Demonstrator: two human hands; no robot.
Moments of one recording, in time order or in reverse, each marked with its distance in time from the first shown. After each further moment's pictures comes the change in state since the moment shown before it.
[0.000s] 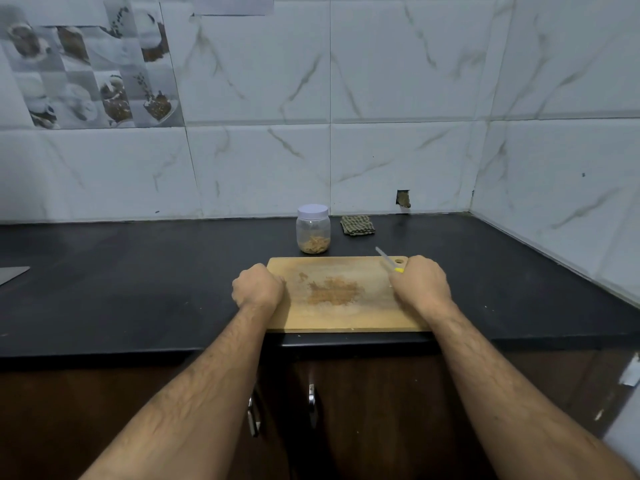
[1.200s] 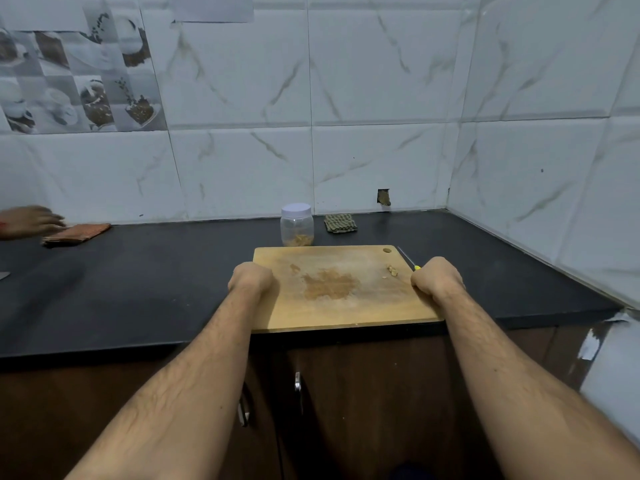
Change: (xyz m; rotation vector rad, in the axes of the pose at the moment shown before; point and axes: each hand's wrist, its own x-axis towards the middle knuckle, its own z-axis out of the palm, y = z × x) left_hand -0.027 0.017 -0.027 -0.314 -0.234 -0.179; right_hand 0.002 0.056 -0.025 0.151 -0.063 0.307
